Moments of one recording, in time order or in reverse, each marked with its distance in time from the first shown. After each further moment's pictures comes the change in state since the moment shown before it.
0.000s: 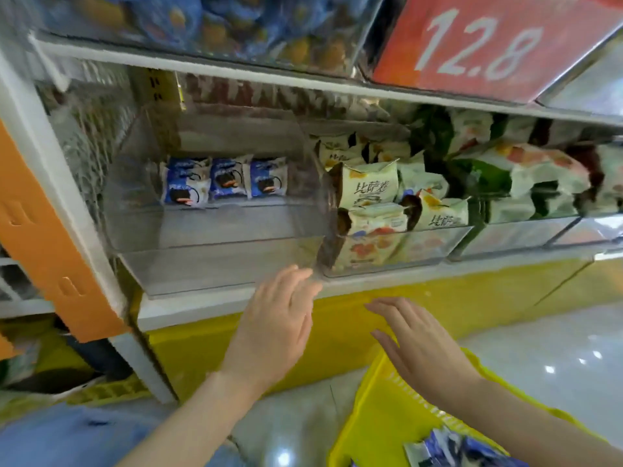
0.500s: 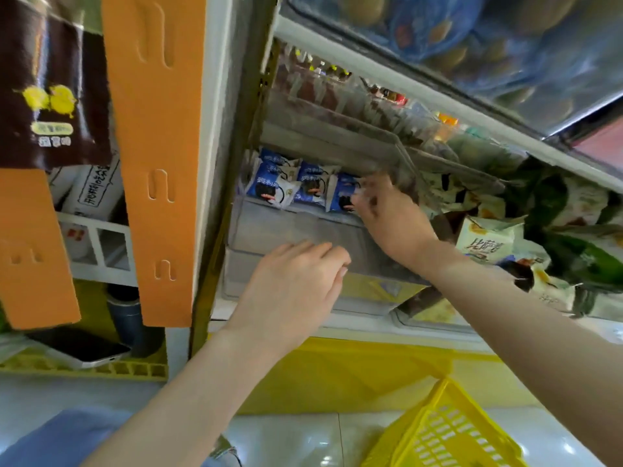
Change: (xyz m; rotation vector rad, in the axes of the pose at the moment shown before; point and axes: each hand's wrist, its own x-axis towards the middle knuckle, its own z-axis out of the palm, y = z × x) left_hand 0.025 -0.080 -0.070 -0.069 0.045 -0.206; right_hand 0.248 -0.065 -0.005 0.140 -0.014 0.135
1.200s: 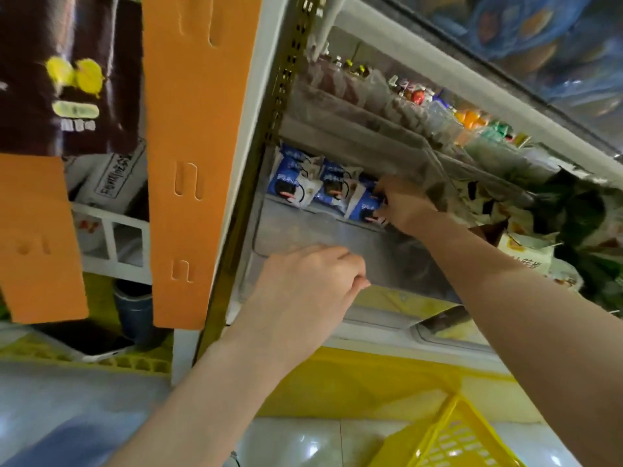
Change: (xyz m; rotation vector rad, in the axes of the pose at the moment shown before) left_hand 0.000 -0.012 -0.014 -0.102 -0.051 -0.059; right_hand 0.077 0.023 0.032 -0.310 -0.198 0.014
